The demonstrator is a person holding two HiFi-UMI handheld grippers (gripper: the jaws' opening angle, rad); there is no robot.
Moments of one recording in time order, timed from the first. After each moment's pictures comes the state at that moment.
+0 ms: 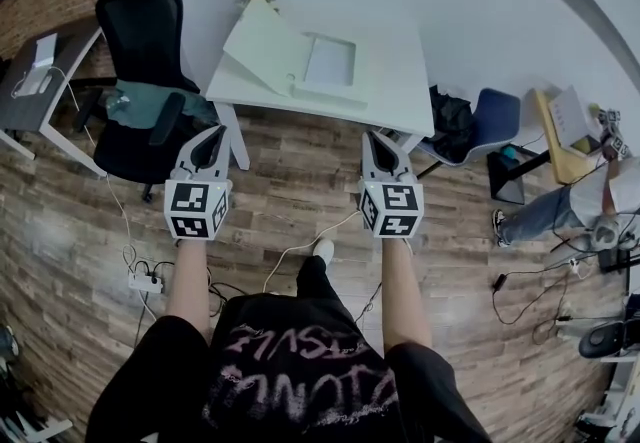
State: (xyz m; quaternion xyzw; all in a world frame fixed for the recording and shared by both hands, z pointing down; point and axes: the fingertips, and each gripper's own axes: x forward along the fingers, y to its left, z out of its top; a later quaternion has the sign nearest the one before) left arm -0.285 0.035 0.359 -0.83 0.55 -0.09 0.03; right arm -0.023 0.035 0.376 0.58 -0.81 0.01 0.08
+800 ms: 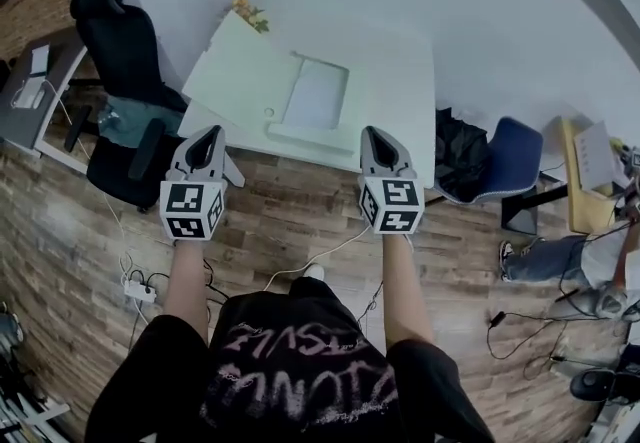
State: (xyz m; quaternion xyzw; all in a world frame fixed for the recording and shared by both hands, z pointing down) left arm -0.203 -0.149 0.373 -0.80 0.59 -0.12 0.02; right arm 0.065 -0.175 0.401 0.54 -0.84 0.04 0.07
